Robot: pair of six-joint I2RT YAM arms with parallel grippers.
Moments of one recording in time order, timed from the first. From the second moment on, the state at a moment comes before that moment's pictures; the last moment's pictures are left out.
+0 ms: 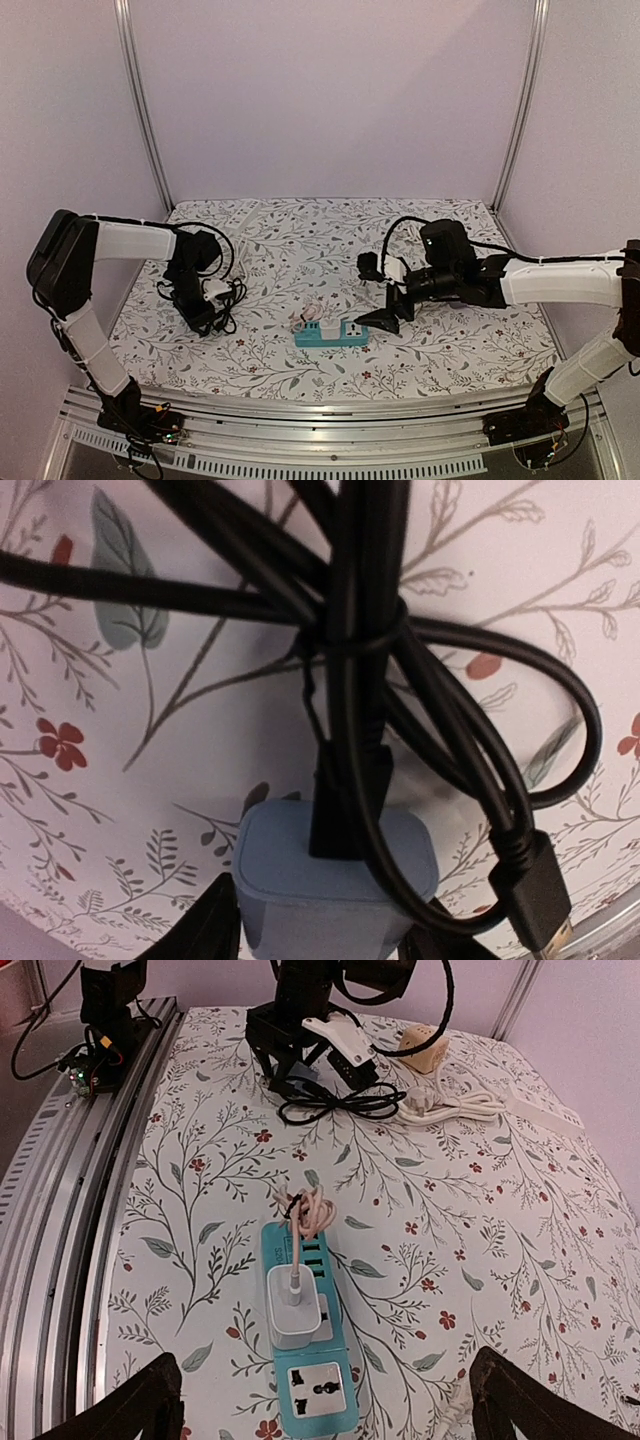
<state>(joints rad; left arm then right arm) -0.37 1.75 1.01 -0.91 -0.07 0.42 0.80 1.45 0.84 0.05 -0.49 -0.45</state>
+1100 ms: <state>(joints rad) -0.99 1.41 1.19 -0.38 -0.46 0.45 0.70 1.48 1.18 0.10 -0.34 0.40</state>
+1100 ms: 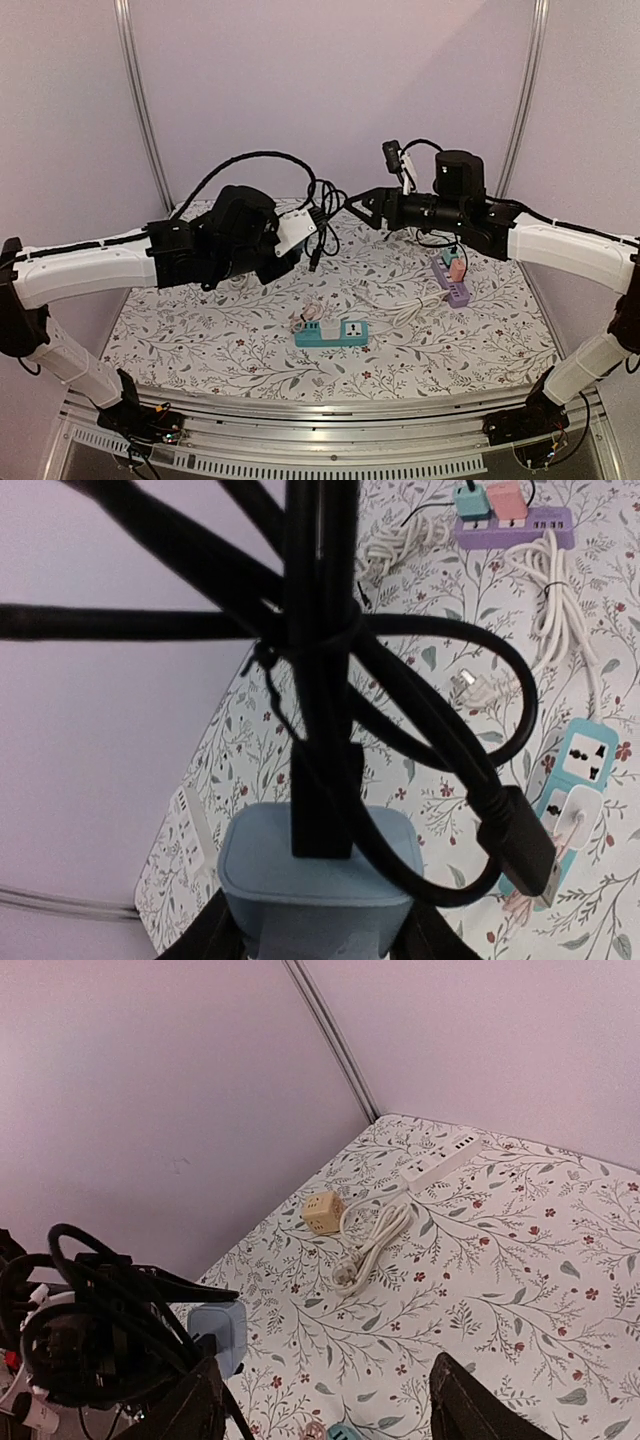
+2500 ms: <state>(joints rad) -1.10 1.58 1.21 0.00 -0.46 0.31 0.81 1.40 1.01 0.17 -0.35 0.33</state>
